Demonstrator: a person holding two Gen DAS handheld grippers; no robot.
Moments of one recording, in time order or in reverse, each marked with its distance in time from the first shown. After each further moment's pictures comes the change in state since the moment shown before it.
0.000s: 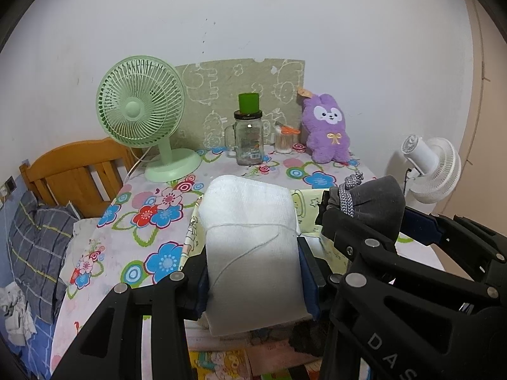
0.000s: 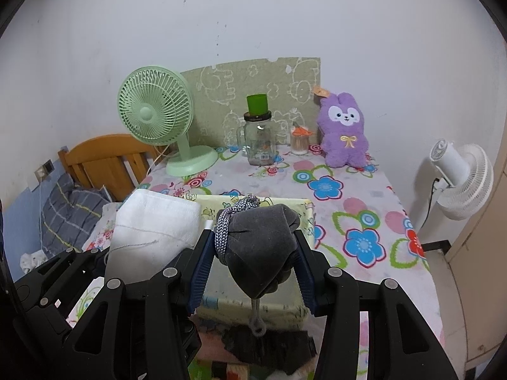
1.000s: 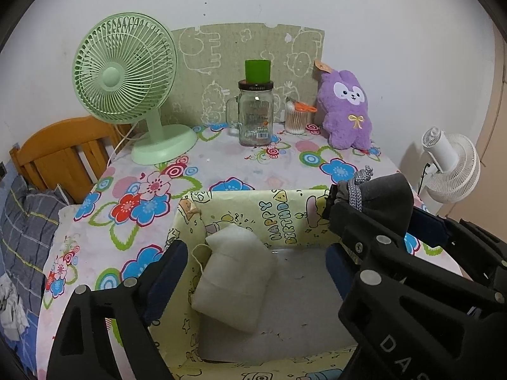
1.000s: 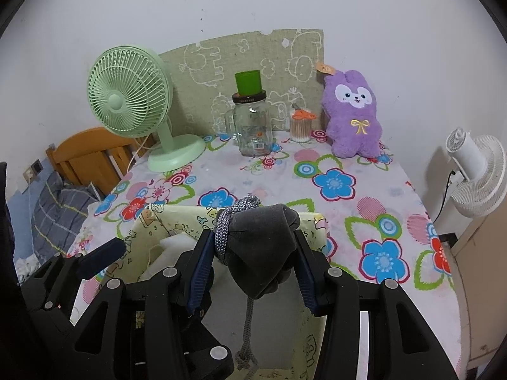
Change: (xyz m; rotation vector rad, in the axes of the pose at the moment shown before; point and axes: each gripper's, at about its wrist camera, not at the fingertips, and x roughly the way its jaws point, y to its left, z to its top) left arm 0.080 0.010 0.015 -0.039 0.105 -0.009; right arm 0.083 -0.016 0.017 0.030 0.063 0.000
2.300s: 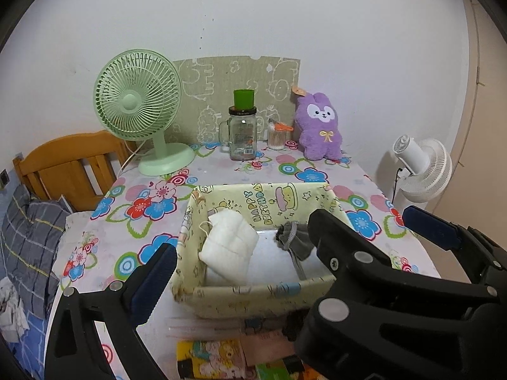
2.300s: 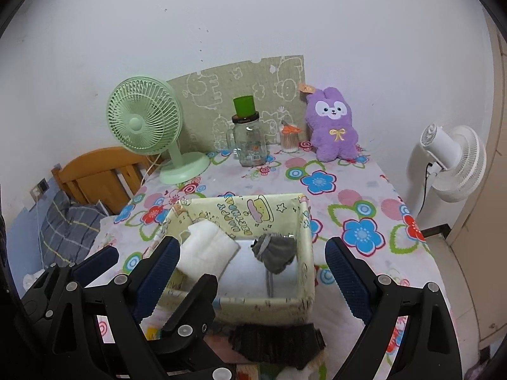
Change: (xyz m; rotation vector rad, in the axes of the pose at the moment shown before) left arm -0.091 -0.006 -0.034 0.027 -0.099 -0.047; right arm -0.094 0.013 -0.034 0.055 -0.092 -0.027
